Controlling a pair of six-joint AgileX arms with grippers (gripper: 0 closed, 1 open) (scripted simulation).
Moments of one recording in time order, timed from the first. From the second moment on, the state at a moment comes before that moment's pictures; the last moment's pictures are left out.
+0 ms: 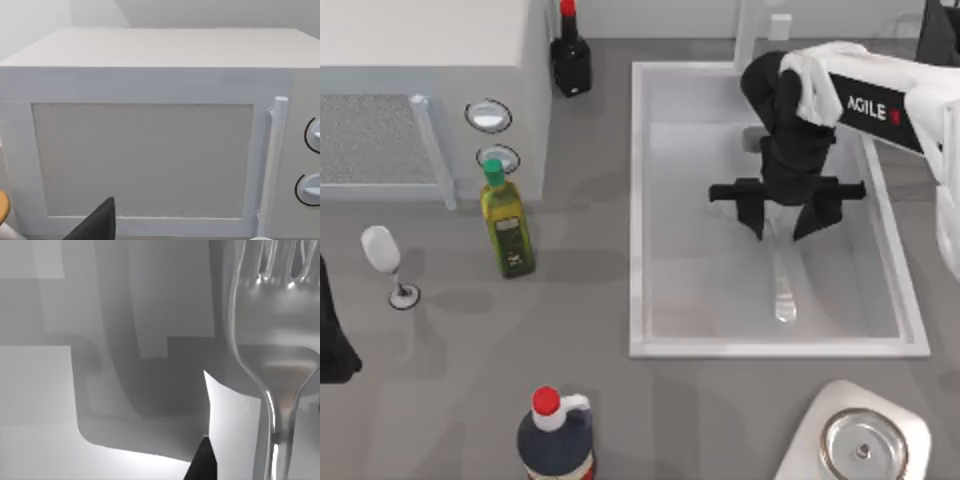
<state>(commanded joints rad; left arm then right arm) 0.00 0.00 0.00 0.00 0.00 0.00 0.33 2.78 2.20 -1.00 0.01 0.35</state>
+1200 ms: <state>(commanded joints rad) 0.00 0.00 0.00 0.00 0.00 0.00 0.24 2.62 2.56 -1.35 0.08 0.43</state>
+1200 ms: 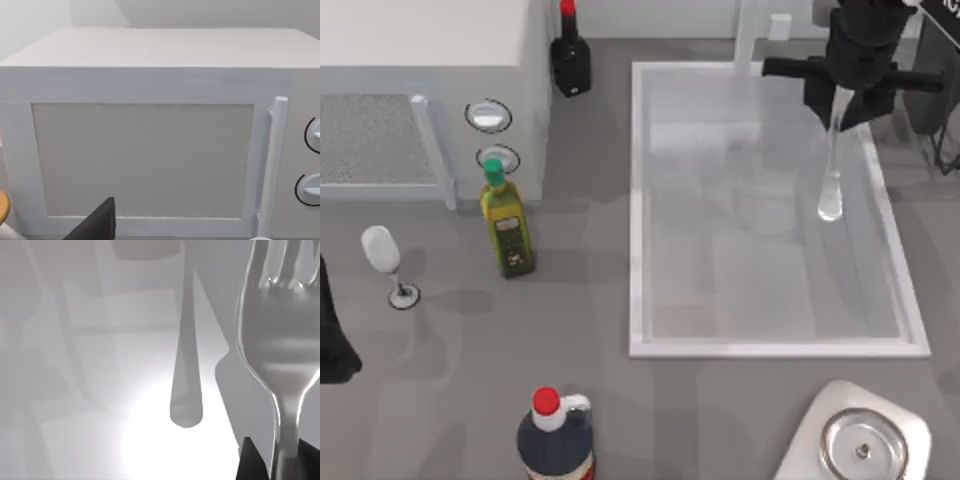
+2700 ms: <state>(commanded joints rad) 0.00 0.00 0.00 0.00 0.00 0.00 0.12 2.22 2.14 -1.49 0.01 0.13</state>
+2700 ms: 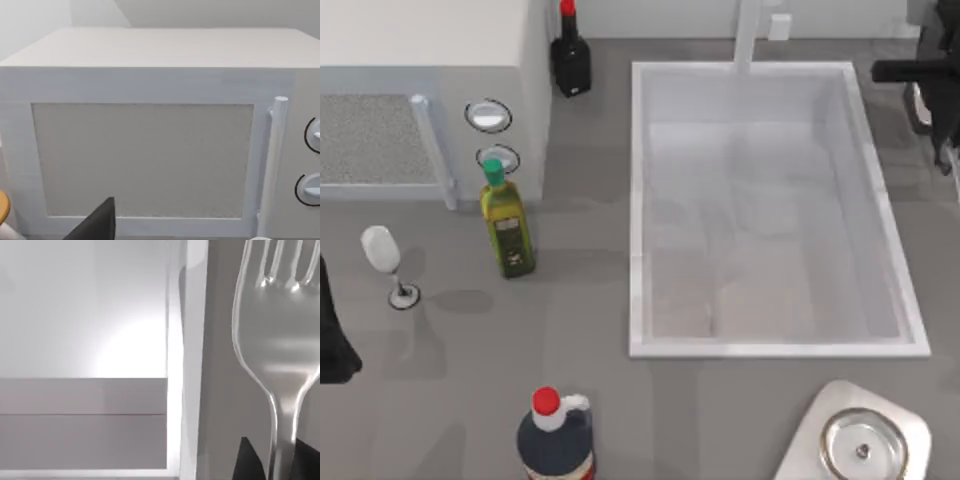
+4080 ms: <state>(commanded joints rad) 0.00 0.00 0.00 0.00 0.00 0.00 0.00 1.80 1.43 -1.13 -0.05 -0.08</state>
